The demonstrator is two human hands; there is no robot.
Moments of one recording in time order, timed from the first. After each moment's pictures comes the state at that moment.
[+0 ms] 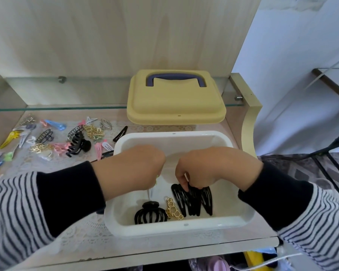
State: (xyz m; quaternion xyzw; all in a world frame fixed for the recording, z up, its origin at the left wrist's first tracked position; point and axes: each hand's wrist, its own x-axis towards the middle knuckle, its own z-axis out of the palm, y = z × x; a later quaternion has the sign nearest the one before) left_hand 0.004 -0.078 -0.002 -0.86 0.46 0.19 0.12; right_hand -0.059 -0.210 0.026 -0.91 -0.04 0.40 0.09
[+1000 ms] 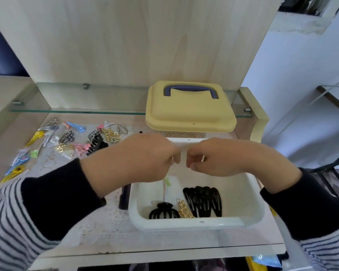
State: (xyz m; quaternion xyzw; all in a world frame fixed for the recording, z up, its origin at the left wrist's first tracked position) left_hand 0.001 -0.048 0.050 -0.87 0.48 0.11 0.01; right_hand -0.065 -0.207 0.065 -0.96 -0.02 0.27 0.08
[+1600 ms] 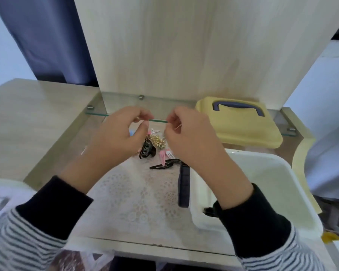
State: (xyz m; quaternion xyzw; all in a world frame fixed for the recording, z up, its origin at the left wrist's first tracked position) left_hand 0.051 0.097 0.043 -0.87 0.28 -0.13 -0.38; right_hand -0.016 -0.054 0.076 -0.93 0.03 -0.18 0.31
